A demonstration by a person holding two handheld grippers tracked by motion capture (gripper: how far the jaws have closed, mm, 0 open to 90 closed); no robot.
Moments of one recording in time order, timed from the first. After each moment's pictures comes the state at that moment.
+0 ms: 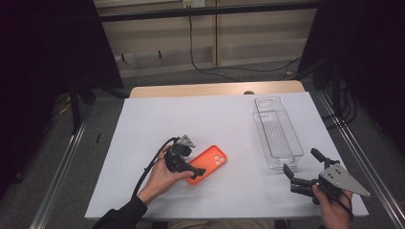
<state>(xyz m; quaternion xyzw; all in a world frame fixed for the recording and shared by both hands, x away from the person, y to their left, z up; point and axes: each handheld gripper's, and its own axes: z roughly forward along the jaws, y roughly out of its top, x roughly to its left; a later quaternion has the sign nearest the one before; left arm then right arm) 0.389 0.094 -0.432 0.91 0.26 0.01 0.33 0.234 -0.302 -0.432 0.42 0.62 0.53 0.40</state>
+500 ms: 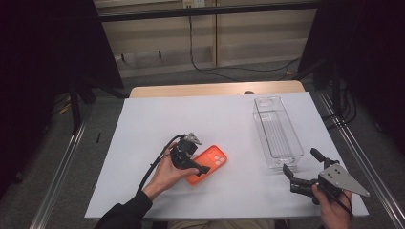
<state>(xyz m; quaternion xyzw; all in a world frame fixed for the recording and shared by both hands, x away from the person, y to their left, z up) 0.398 0.076 -0.435 0.92 0.25 0.00 0.31 0.234 -0.302 -0.433 0.41 0.62 0.53 0.40</state>
